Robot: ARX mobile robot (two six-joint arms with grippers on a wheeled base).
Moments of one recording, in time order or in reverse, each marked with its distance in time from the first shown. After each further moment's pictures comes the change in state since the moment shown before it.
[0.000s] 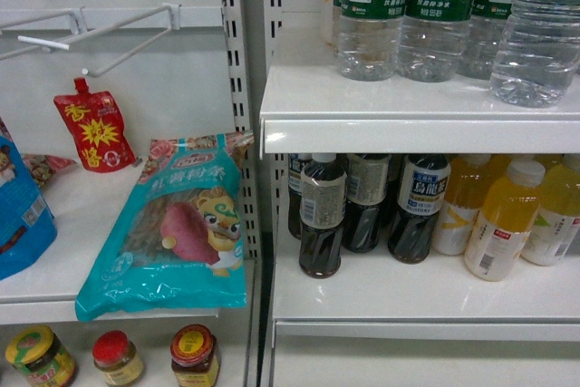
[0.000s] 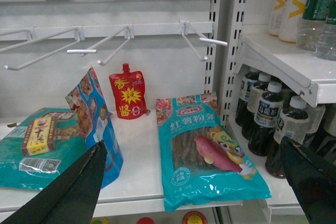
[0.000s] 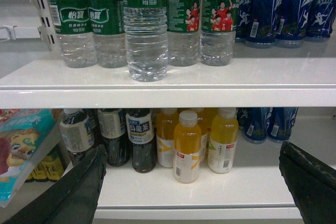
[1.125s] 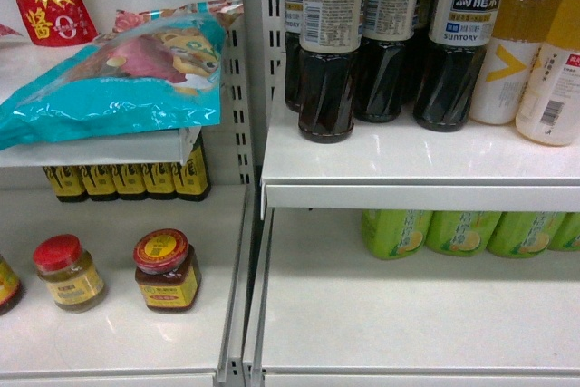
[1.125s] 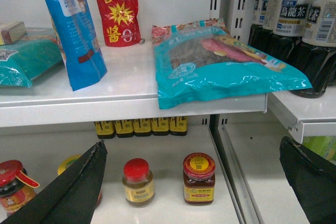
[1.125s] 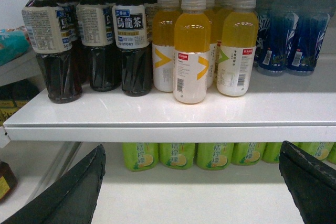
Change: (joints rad) left arm 0.000 0.000 0.000 -0.003 0.000 0.000; right arm 0.000 0.000 0.000 -0.002 0.000 -0.003
